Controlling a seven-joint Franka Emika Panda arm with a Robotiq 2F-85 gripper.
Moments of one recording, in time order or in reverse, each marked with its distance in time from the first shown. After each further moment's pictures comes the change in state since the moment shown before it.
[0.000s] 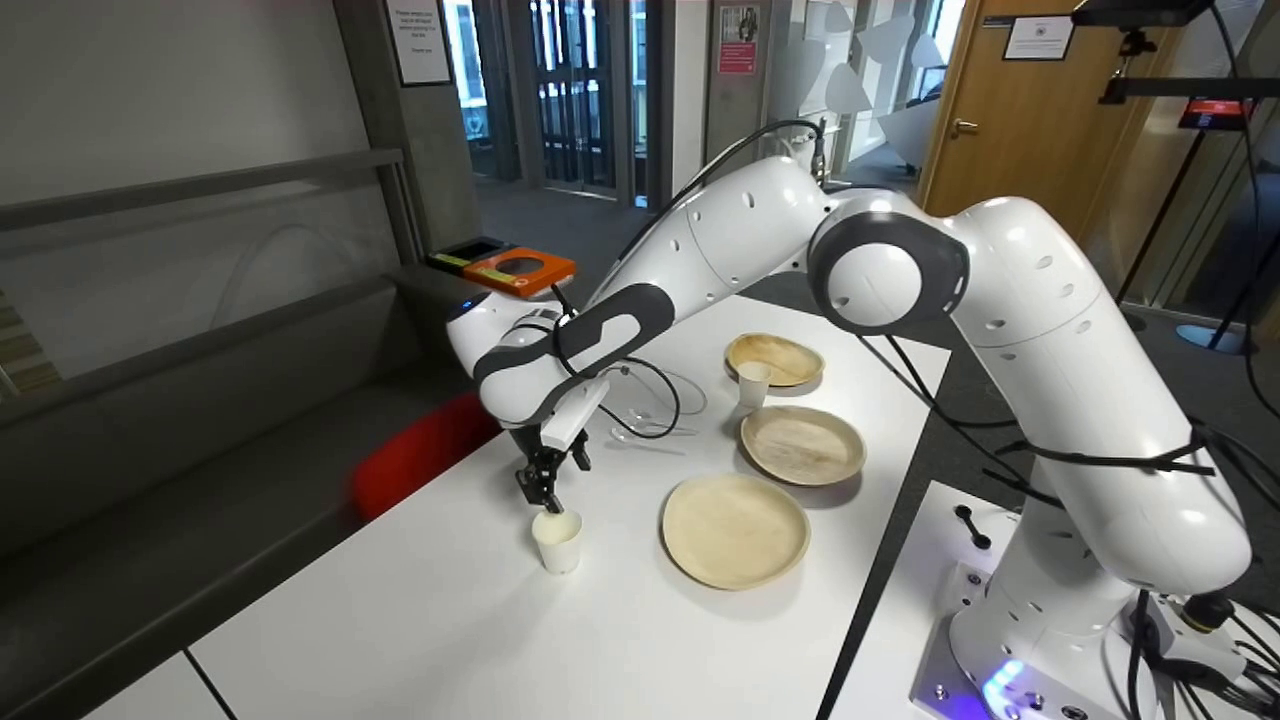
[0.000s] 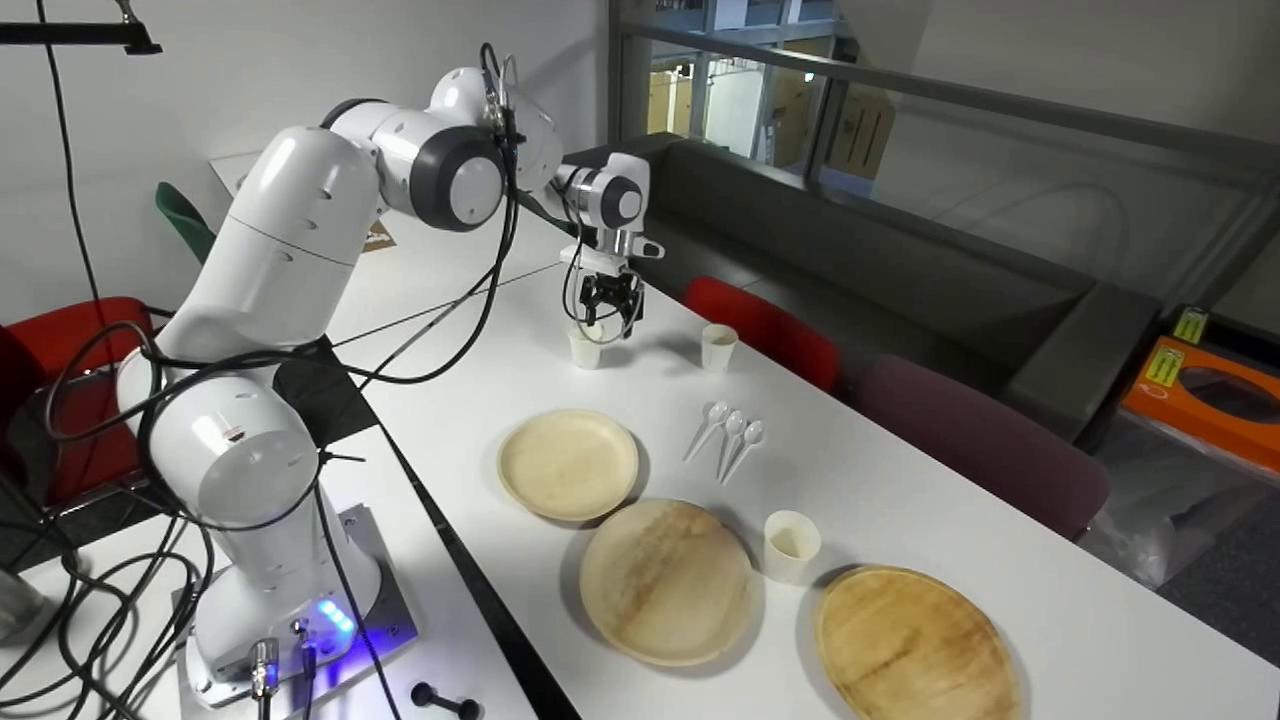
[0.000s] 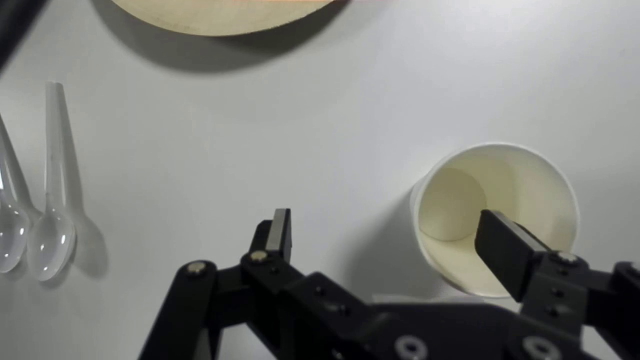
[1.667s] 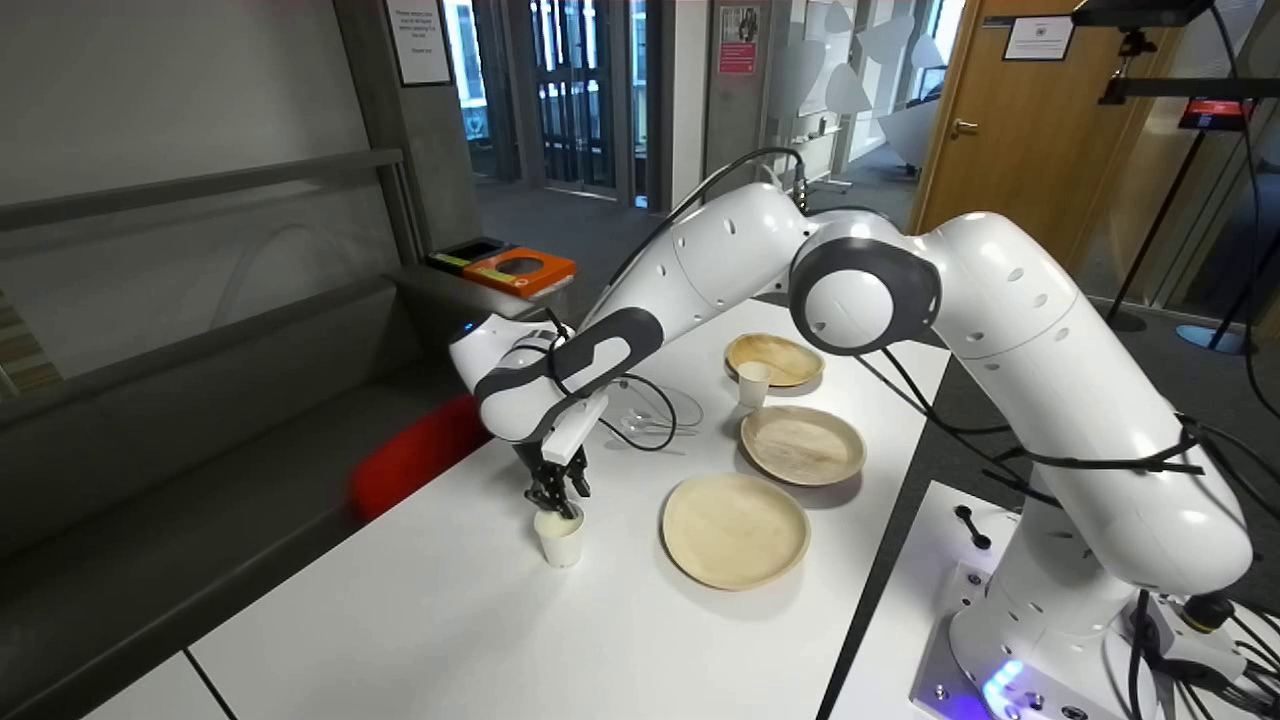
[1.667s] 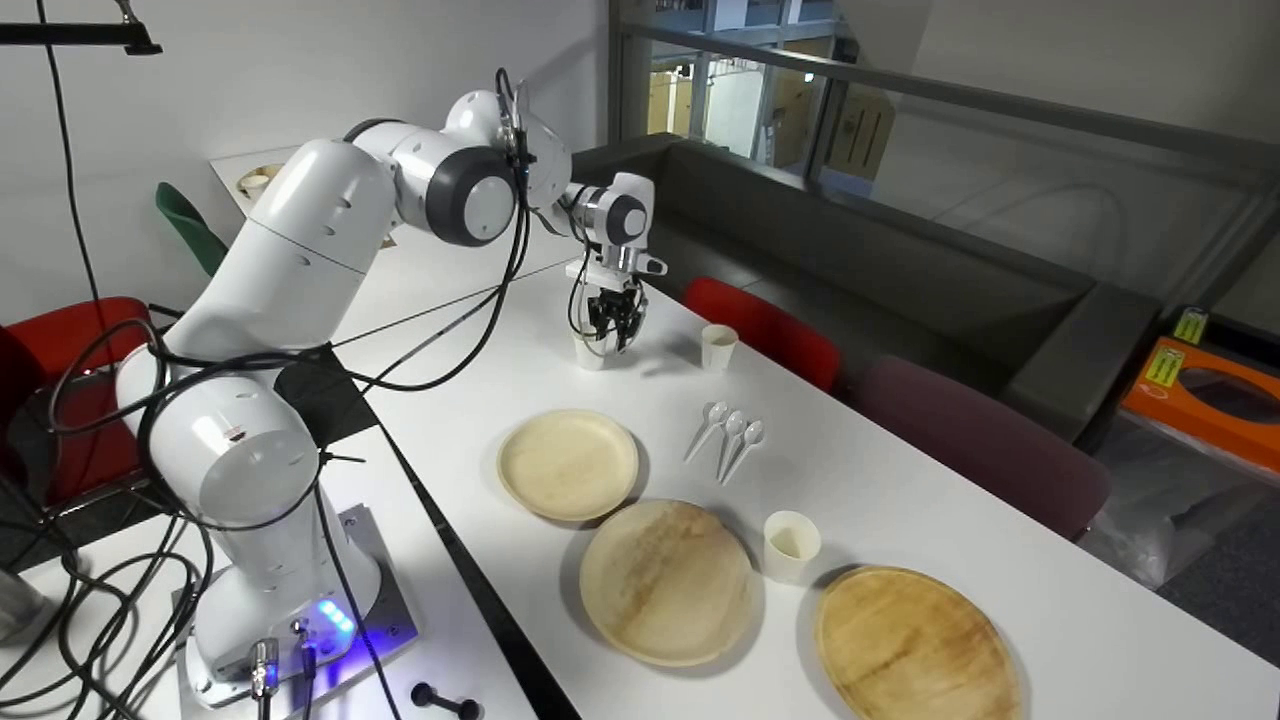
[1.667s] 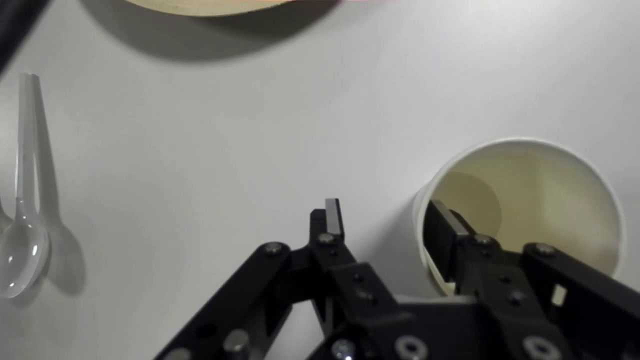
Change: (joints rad) arm 0.007 0.081 -0.018 0.052 0.000 -0.001 -0.006
